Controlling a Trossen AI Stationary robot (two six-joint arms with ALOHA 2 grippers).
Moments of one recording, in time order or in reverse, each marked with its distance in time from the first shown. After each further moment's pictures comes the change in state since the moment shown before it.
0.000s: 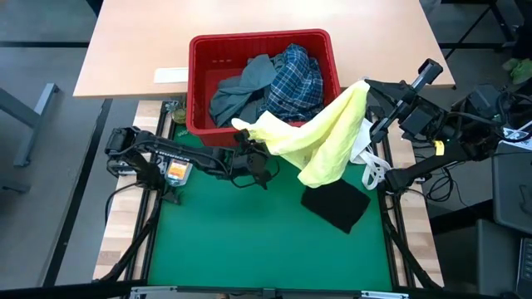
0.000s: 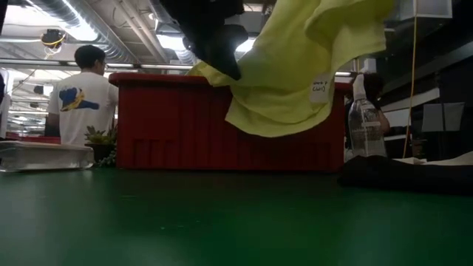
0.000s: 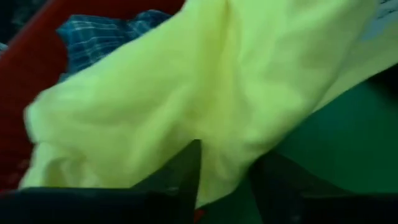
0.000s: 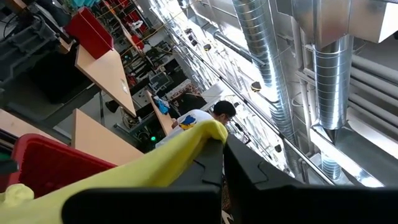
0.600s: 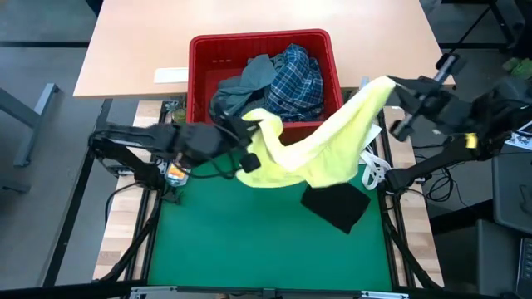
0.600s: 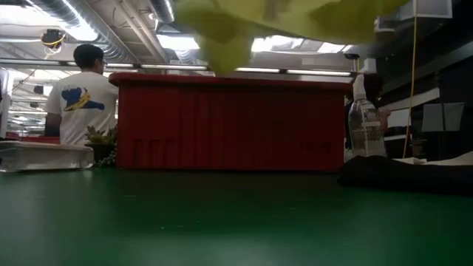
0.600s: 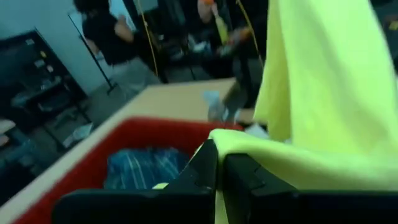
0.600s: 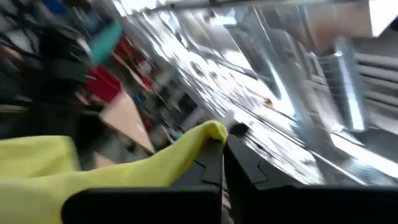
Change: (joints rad) left arm -0.144 -0.143 0.577 -0.185 -0.083 0.202; right arm 0.000 -0.103 0.000 -0.033 -0.156 0.183
